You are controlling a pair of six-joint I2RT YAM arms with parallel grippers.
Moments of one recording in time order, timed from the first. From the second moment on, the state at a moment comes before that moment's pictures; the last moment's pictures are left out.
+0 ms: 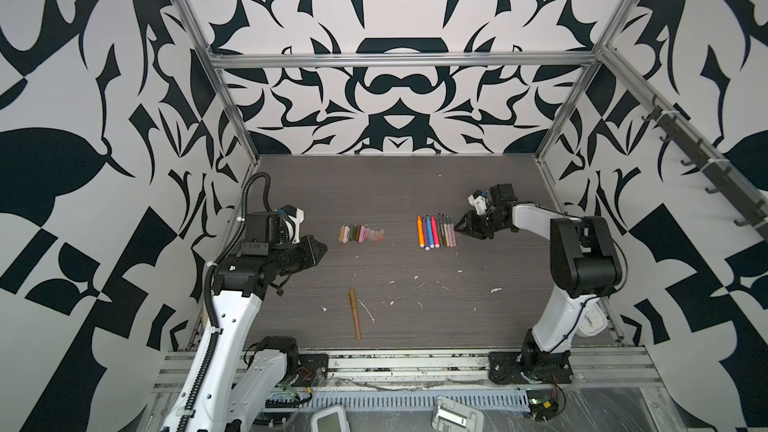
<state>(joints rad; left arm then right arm) -0.11 0.85 0.92 -0.93 0.46 -0.42 0.05 1.79 1.07 -0.40 -0.55 0.28</state>
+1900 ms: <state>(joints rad) -0.11 0.84 0.92 -0.93 0.43 -0.43 1.27 1.79 1.12 -0.62 0.14 0.83</state>
